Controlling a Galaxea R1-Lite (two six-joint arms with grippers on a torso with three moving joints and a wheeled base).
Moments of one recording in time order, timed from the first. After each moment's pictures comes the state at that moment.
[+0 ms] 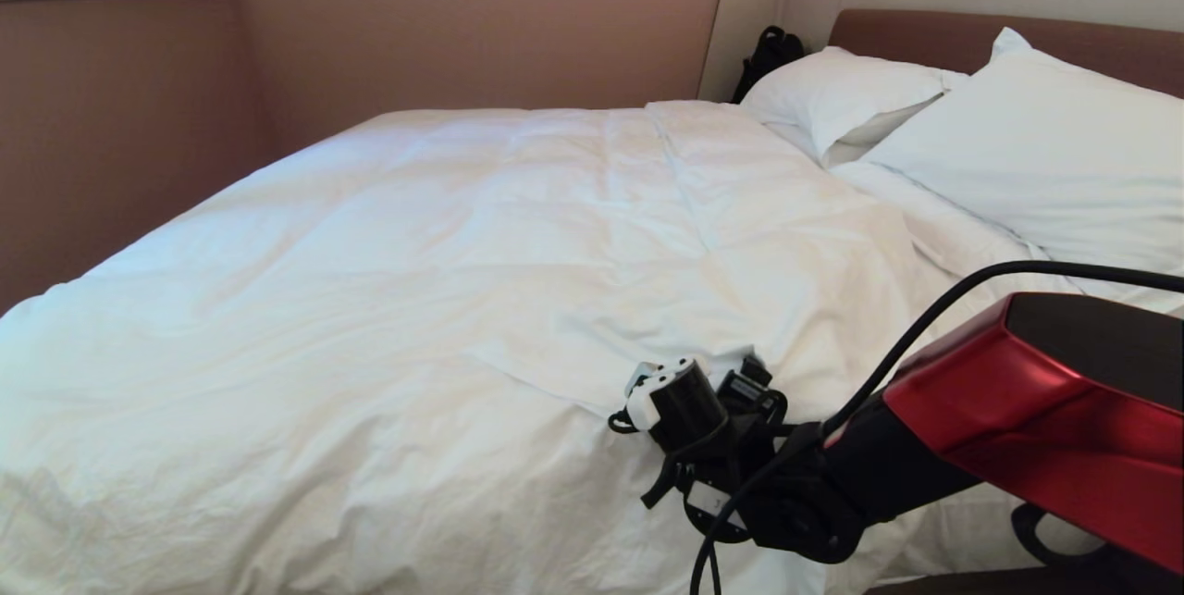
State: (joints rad) left arm 0.00 0.00 0.00 0.02 -0.03 0.06; right arm 0.78 2.18 -1.07 -0.40 -0.98 -0.56
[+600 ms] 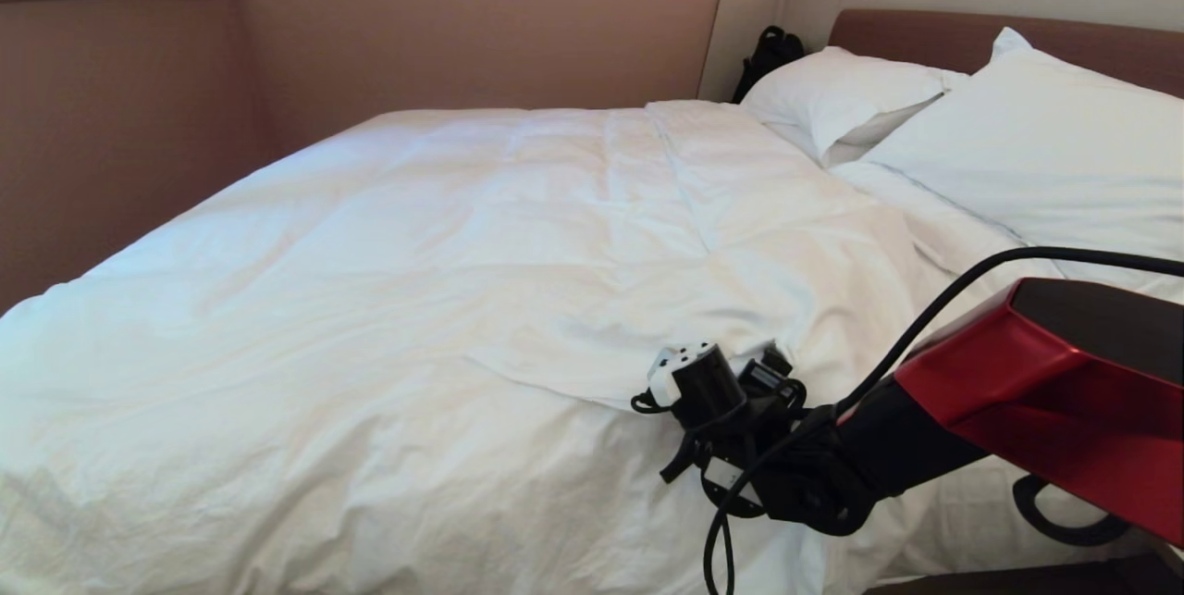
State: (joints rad) left arm 0.00 0.00 0.00 0.02 -0.03 0.06; right arm 0.71 2.18 -1.08 -0.40 -0.98 -0.56
